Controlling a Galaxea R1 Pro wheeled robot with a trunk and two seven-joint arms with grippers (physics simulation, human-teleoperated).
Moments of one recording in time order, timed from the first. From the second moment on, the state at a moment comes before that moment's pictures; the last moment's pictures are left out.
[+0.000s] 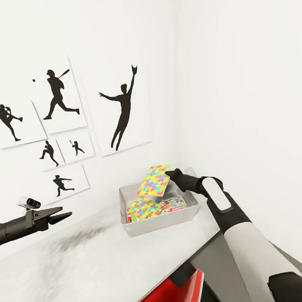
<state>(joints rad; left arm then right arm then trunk) -0.59 0.60 0.12 -1.03 0.45 1.03 -1.57 -0.86 0.10 0.04 -0.94 -1.12 0.62 -0.20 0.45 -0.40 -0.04</state>
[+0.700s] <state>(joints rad) -0.59 0.61 0.11 -1.04 0.50 1.04 -1.57 -0.86 0.10 0.05 -0.93 -1.12 0.61 -0.27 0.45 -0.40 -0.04</state>
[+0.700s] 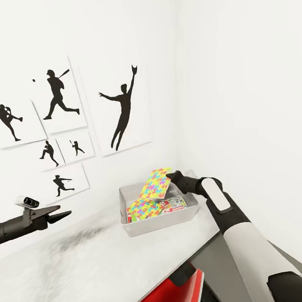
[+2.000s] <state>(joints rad) -0.59 0.61 0.11 -1.03 0.51 1.04 -1.57 -1.00 0.16 0.08 -0.67 -1.12 0.30 -0.35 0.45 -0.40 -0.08</state>
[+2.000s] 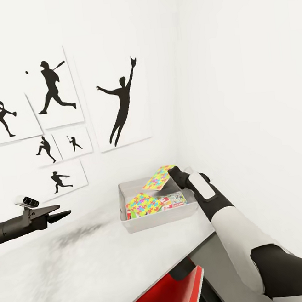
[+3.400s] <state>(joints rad) -0.59 0.61 0.11 -1.03 0.51 1.04 -1.57 -1.00 0.16 0.13 -0.66 -1.12 0.24 -0.35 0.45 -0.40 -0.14</state>
